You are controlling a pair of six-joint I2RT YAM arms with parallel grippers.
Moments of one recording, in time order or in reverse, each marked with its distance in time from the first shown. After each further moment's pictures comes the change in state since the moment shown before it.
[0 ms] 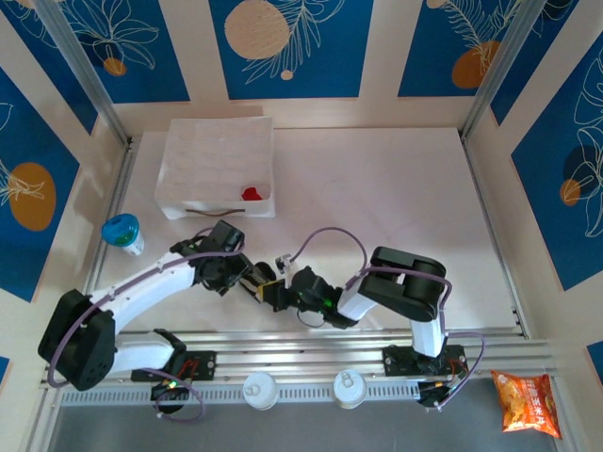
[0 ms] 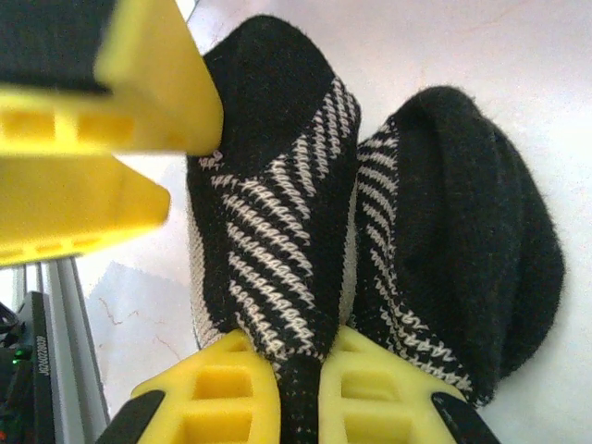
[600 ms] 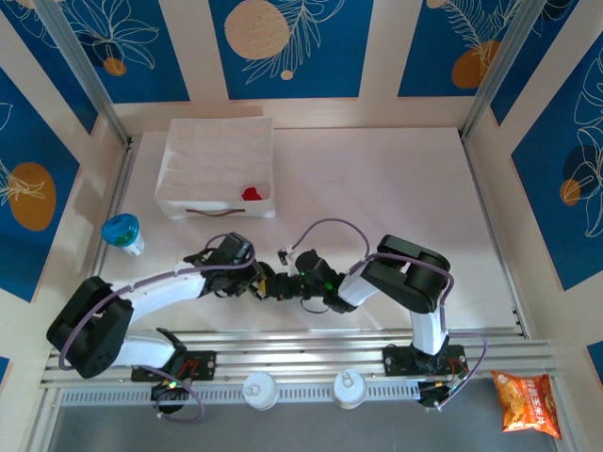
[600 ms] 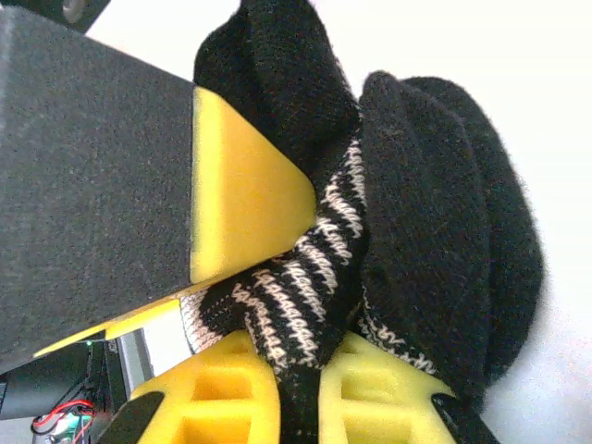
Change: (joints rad) left arm -0.085 0.114 -0.116 0.320 -0.002 -0.034; right arm -0.136 0.015 0.068 -0.117 -0.294 0.101
